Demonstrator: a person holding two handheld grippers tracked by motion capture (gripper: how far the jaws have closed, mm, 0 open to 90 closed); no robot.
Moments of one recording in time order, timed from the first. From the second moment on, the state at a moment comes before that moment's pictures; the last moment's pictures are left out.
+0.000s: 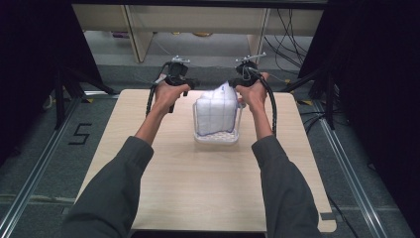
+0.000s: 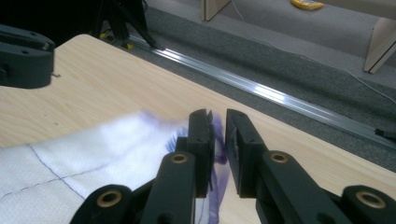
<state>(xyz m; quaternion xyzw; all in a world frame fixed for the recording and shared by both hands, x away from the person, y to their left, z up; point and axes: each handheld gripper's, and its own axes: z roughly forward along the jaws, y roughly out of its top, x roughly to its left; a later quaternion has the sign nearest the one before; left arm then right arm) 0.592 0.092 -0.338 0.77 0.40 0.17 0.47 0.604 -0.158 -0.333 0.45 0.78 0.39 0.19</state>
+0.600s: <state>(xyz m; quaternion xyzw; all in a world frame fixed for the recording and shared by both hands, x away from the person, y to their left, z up) 0.576 0.128 -0.336 0.76 0.43 0.14 0.46 0.600 -0.172 -0.329 0.47 0.77 0.39 0.20</state>
